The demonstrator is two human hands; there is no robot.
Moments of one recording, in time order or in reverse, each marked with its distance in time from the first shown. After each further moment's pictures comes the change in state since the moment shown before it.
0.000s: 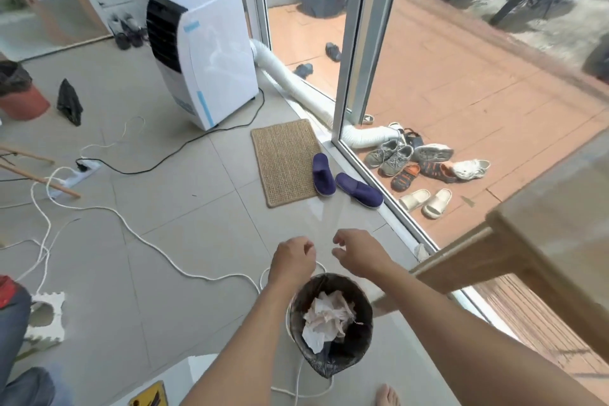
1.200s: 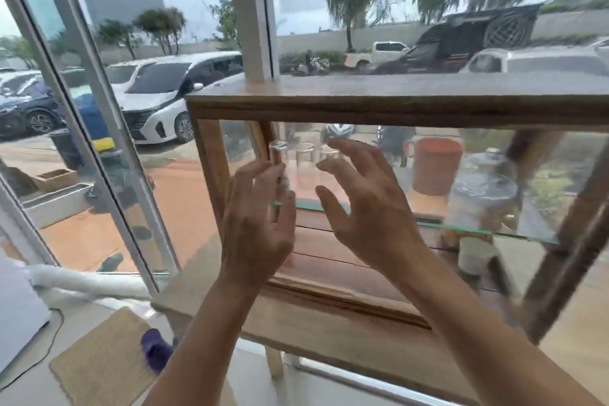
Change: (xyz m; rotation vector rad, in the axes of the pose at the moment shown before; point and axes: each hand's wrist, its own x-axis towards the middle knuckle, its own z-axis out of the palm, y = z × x) left_hand -0.428 0.438 -0.009 -0.234 0.510 1.498; right_hand -0.592 0.119 -0.290 -0.282 1.495 -0.106
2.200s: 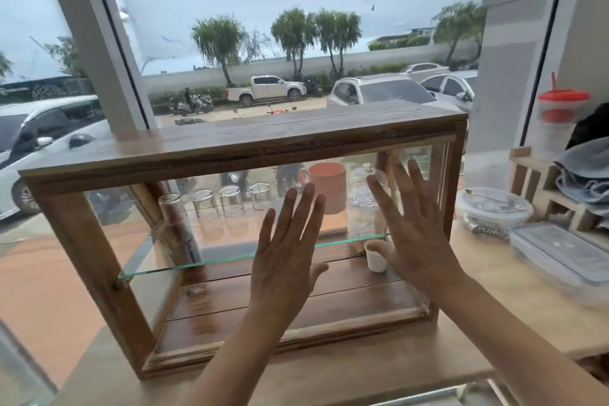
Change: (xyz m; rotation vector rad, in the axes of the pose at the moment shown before) left_hand -0.005 0.066 0.107 0.208 -0.459 0.420; right_hand -0.082 0.108 -0.084 -0.700 -0.017 0.303
